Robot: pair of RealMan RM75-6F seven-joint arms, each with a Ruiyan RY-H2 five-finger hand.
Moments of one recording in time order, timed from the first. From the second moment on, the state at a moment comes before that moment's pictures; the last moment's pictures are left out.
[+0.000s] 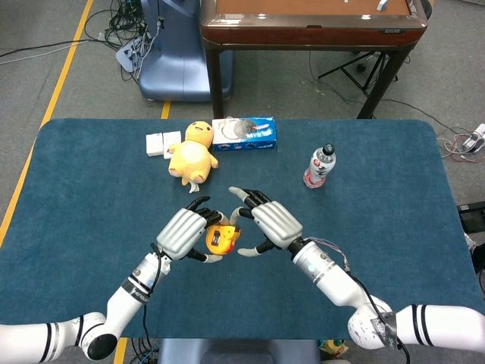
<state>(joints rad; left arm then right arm) -0.75 -1.47 -0.20 -1.81 1.27 1.08 0.26 0.82 -1.33 0.25 -1.92 -1.07 0.90 -0.15</state>
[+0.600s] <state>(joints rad) -0.75 -1.46 -0.20 -1.79 1.25 1.08 0.26 0.81 -1.32 0.23 -1.92 -1.07 0.91 -0.13</state>
